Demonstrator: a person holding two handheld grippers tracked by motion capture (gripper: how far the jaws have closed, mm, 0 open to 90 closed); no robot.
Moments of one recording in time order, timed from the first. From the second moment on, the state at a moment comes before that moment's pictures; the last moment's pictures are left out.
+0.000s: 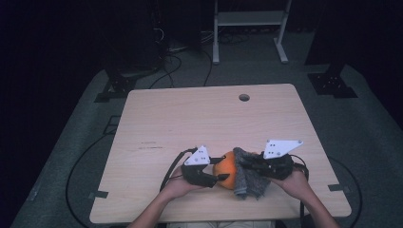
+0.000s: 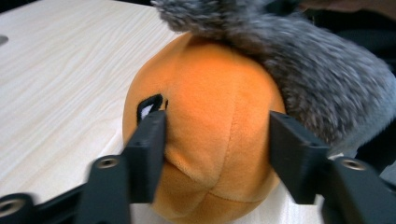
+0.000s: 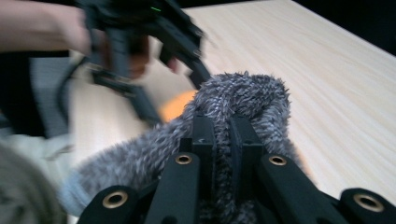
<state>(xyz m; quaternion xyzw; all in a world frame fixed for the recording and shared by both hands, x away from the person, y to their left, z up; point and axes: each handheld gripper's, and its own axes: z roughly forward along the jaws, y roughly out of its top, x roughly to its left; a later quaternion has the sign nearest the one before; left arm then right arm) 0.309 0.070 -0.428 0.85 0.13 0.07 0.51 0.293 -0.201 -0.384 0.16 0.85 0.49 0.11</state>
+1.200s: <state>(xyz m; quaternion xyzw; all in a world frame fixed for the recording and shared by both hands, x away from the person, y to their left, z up) 0.310 0.075 -0.431 0.85 0.12 0.07 0.51 0.299 -0.240 -0.406 0.21 0.84 0.50 0.07</state>
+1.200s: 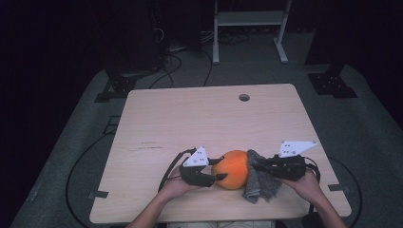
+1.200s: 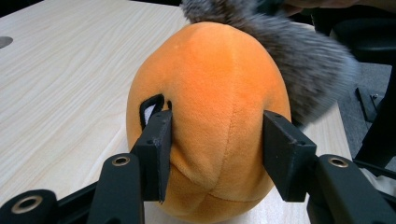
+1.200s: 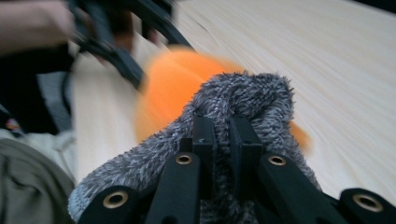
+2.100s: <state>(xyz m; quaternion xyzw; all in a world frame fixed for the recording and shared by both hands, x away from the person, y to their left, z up) 0.315 0.074 -0.429 0.83 0.13 0.05 0.54 0.289 -0.201 -0.396 0.19 0.84 0.50 0.10</state>
